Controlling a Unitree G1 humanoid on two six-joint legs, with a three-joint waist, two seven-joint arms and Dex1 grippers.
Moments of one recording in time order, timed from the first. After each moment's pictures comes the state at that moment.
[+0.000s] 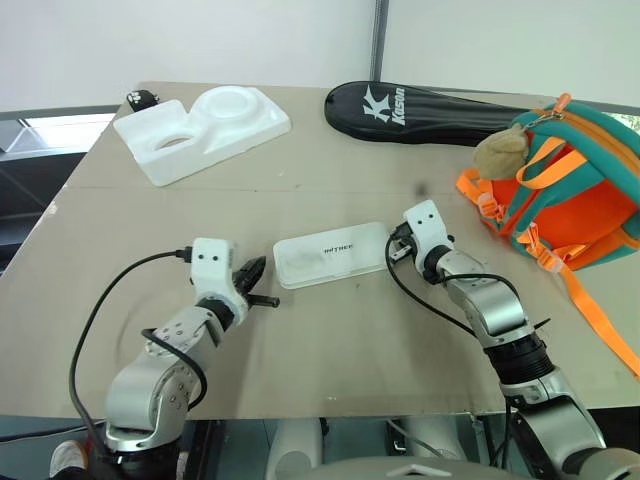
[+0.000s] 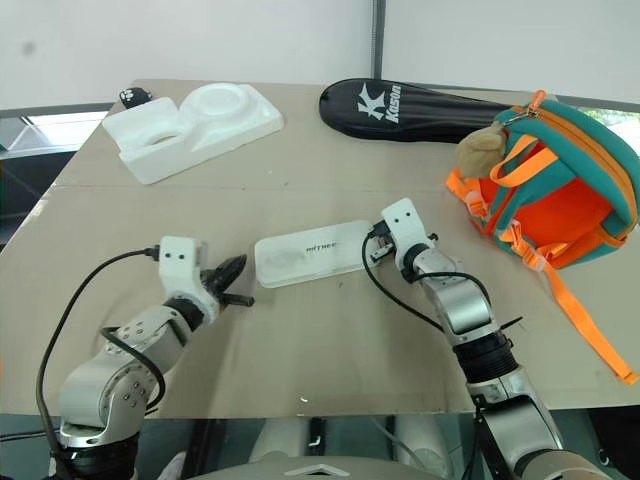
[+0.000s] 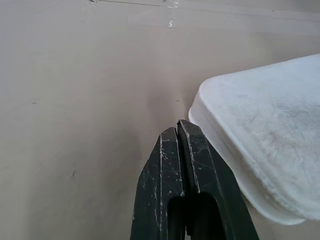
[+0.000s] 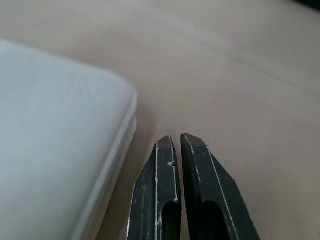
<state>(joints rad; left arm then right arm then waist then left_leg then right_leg) 0.01 0.41 0.18 -0.53 -0.51 0.81 -0.13 -0.47 -0.22 0.26 0.02 0.07 0.60 0.27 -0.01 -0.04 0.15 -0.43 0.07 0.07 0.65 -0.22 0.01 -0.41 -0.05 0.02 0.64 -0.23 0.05</state>
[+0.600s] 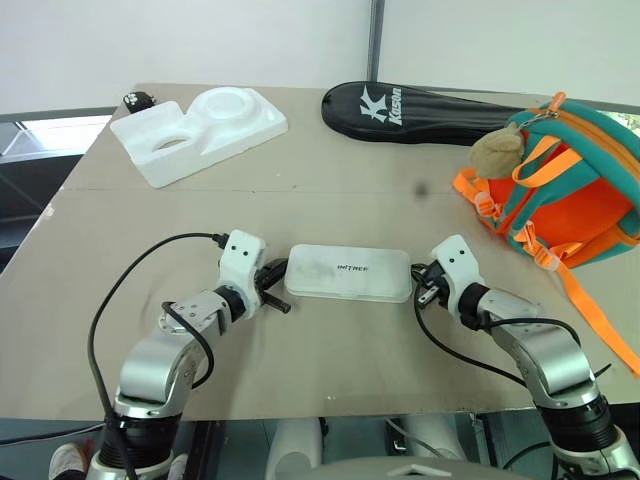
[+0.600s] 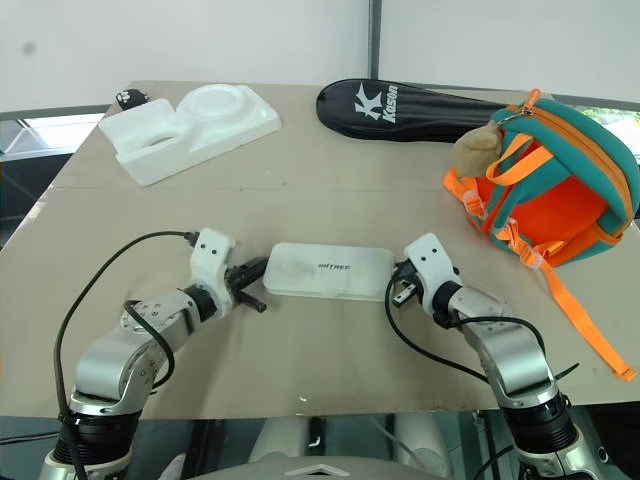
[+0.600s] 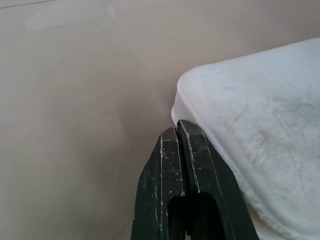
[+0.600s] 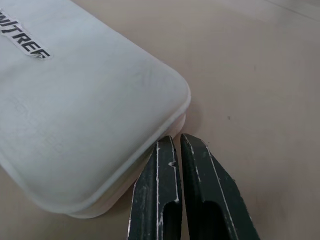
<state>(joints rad) -0.07 0.54 0.08 -0.40 -0.45 0.76 -0.43 -0.16 -0.39 0.18 -0.44 0.16 0.79 0.42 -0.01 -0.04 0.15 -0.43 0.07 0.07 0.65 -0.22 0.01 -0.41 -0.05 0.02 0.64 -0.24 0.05</state>
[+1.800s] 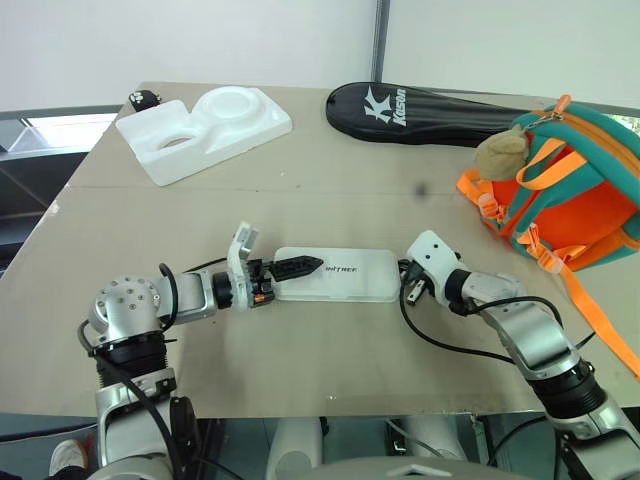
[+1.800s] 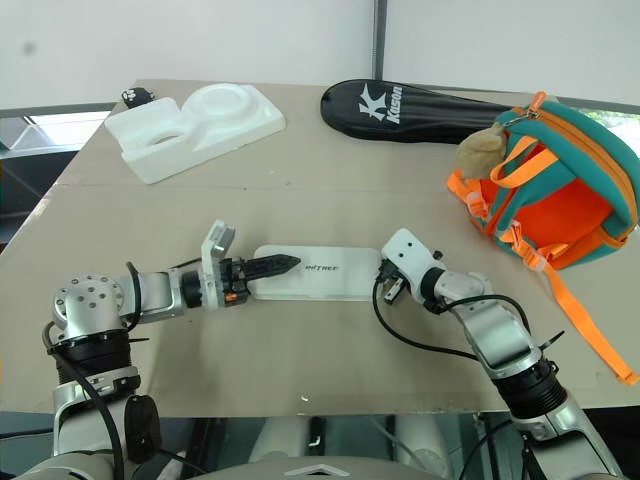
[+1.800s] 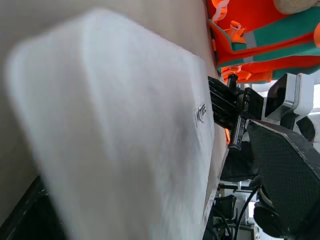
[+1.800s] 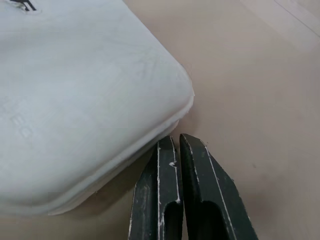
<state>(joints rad) -0.45 0.48 0.43 0.11 -1.16 1.60 -0.32 -0.33 -0.44 0.34 -0.27 0.06 0.67 0.55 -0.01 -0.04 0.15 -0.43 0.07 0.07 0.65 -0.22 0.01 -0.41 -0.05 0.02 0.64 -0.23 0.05</state>
